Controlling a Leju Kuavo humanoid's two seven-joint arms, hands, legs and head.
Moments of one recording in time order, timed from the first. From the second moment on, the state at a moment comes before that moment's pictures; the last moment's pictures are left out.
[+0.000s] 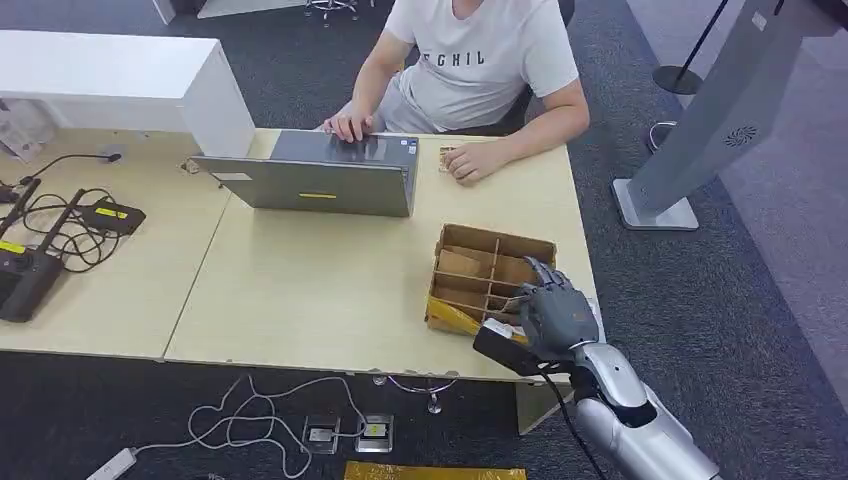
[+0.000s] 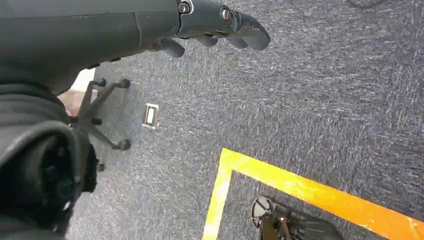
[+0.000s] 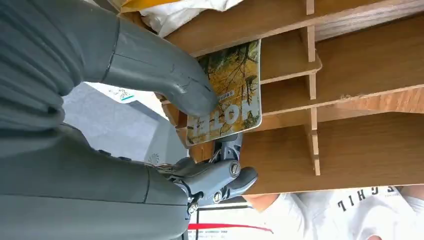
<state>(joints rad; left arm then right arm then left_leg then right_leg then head) -0.16 0.17 -1.23 -0.18 1.22 0.35 0.03 -0.34 -0.35 0.71 -1.35 0.84 -0.14 0.20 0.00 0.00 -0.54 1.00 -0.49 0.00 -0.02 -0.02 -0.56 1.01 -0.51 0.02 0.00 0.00</state>
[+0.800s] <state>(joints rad) -0.16 0.17 -1.23 -0.18 1.21 0.35 0.02 -0.49 -0.35 0.59 -1.40 0.95 -0.26 0.08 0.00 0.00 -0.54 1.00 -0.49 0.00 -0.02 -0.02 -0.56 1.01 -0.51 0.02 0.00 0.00</state>
